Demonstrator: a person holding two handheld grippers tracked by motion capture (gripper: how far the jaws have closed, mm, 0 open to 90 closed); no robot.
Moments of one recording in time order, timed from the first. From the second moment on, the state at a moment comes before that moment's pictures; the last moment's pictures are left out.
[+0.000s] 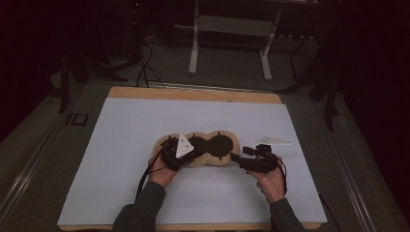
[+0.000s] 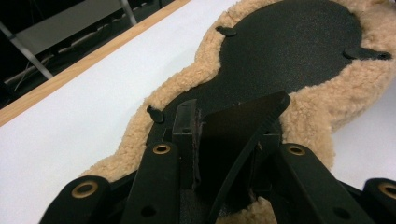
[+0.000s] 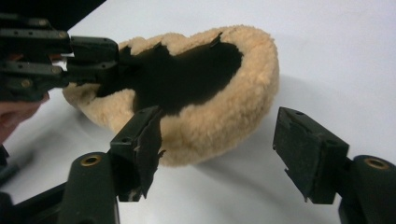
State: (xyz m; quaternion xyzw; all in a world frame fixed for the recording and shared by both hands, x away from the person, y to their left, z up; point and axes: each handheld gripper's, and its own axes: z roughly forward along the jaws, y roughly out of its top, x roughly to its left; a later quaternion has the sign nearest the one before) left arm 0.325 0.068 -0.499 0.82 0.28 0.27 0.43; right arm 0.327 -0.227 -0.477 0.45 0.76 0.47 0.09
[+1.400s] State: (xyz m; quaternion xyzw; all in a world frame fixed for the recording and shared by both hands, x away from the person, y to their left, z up) left arm 0.321 0.091 -0.497 0.79 0.29 0.22 0.50; right arm 0.352 -0.207 -0.469 0.46 0.75 0.47 -0.03
